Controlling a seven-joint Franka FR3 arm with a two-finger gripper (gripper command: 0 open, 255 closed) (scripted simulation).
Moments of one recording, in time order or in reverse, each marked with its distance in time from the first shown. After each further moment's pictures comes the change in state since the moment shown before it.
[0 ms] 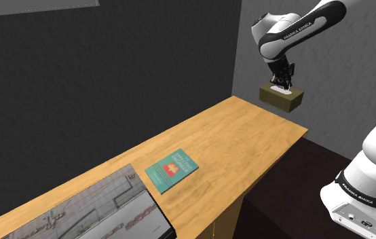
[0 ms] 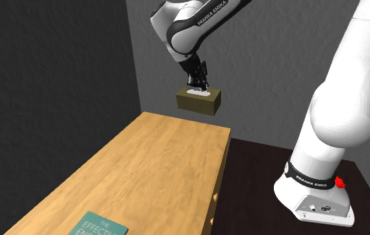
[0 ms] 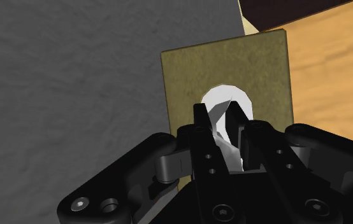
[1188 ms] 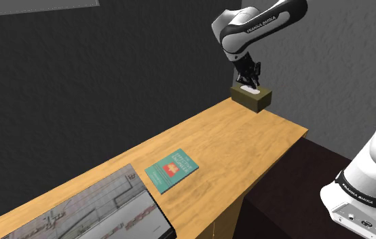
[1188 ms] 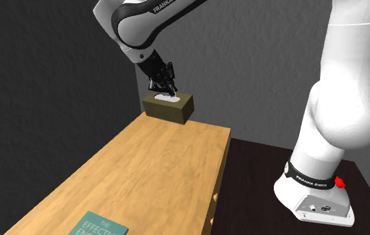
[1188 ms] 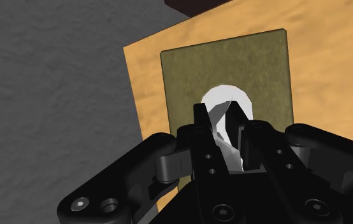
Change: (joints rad) arm 0.154 0.193 0.149 0.320 0.117 -0.229 0.187
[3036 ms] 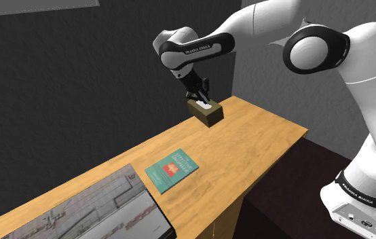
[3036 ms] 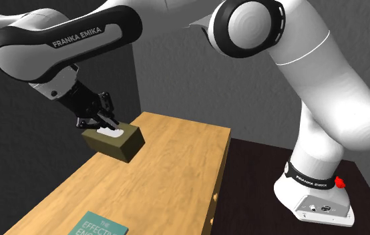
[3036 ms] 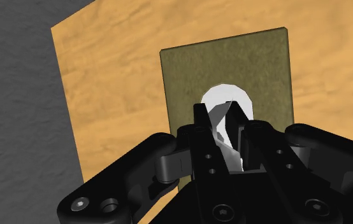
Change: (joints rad) arm 0.263 0.607 0.089 0.805 0.031 -0.292 0.234
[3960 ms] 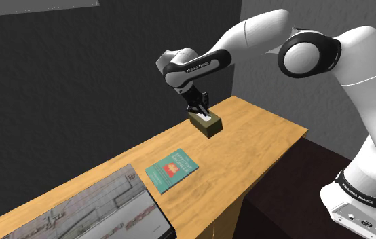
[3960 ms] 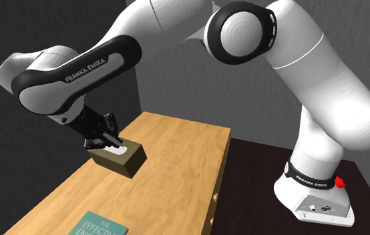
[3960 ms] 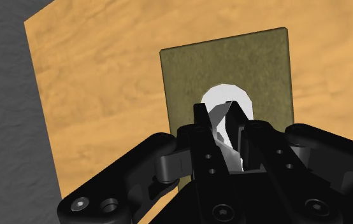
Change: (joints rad) arm -0.012 0.050 -0.001 -0.104 -0.003 0.147 0.040
